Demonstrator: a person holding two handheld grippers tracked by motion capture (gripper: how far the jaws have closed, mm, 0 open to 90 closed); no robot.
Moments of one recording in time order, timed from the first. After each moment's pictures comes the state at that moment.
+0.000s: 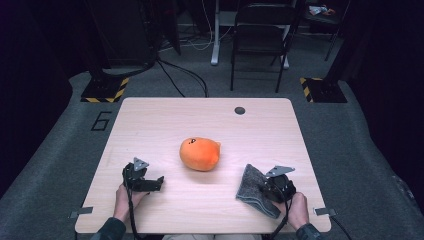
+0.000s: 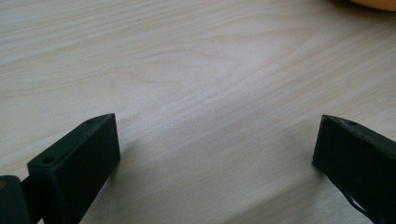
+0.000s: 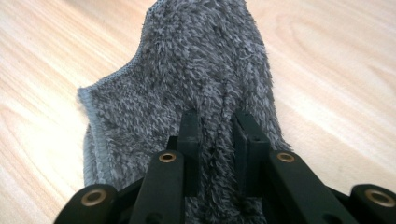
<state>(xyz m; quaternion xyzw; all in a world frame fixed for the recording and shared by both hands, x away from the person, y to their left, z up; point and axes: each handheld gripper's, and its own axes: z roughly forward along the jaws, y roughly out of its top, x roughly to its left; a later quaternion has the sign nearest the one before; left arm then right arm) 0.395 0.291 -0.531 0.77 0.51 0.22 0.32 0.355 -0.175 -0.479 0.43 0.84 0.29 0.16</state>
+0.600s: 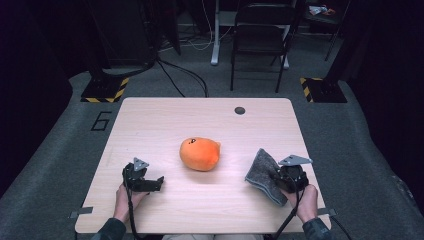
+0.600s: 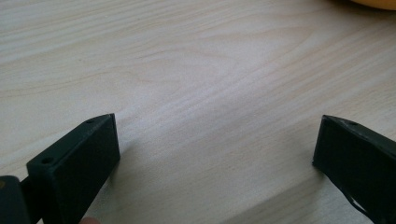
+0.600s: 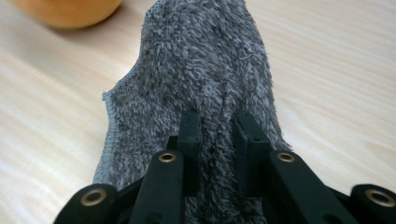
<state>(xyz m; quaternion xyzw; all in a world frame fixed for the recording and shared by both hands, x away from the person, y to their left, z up) 0.394 0.291 -0.531 0.77 0.51 0.22 0.33 0.366 -0.202 -0.445 0.47 0.80 0.32 0.21</state>
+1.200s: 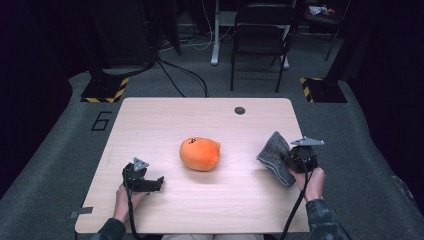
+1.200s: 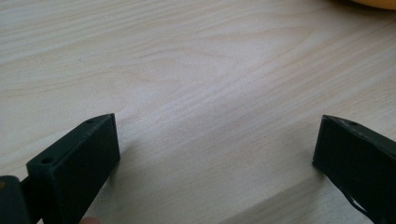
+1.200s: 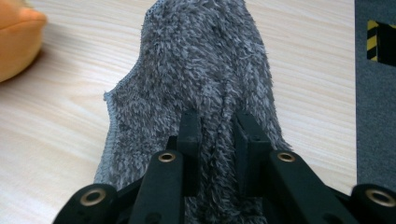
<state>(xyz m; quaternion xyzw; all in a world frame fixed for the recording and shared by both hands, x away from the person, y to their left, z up) 0.394 0.291 -0.532 0.77 0.50 0.22 0.33 0.418 -0.235 -0.436 0.53 0.75 0.32 0.23</state>
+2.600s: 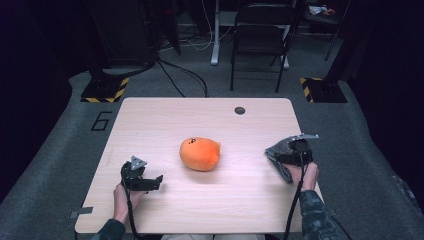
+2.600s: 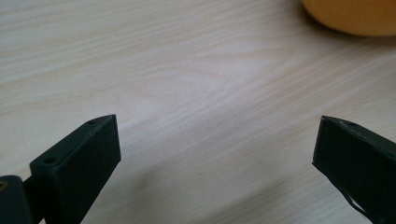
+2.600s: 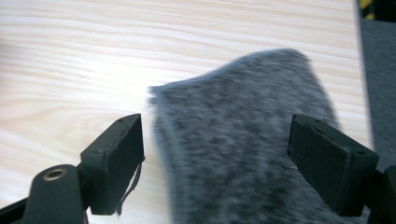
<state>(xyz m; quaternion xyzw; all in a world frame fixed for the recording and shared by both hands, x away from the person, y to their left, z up) 0.390 0.292 -0.515 0.76 0.51 0.22 0.34 0.456 -0.238 -0.465 0.59 0.72 0.30 0.21</state>
